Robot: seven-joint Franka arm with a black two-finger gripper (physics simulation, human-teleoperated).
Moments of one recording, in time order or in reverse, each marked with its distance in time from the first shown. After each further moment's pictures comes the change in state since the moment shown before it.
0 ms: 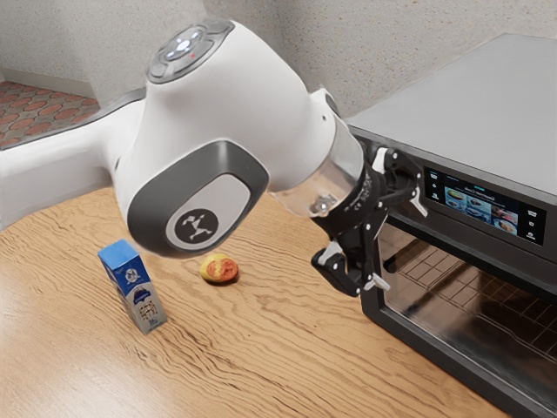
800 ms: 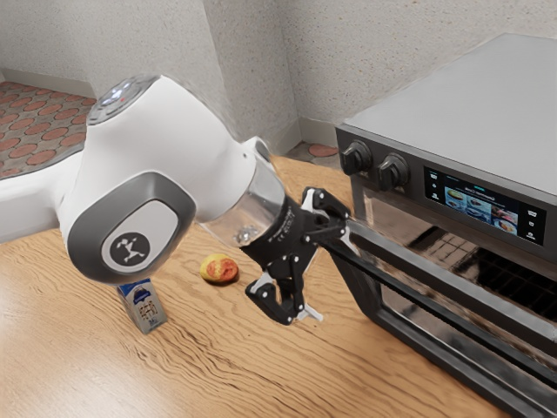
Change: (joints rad) arm 0.115 -0.253 -0.002 -0.332 -0.046 0.056 0.069
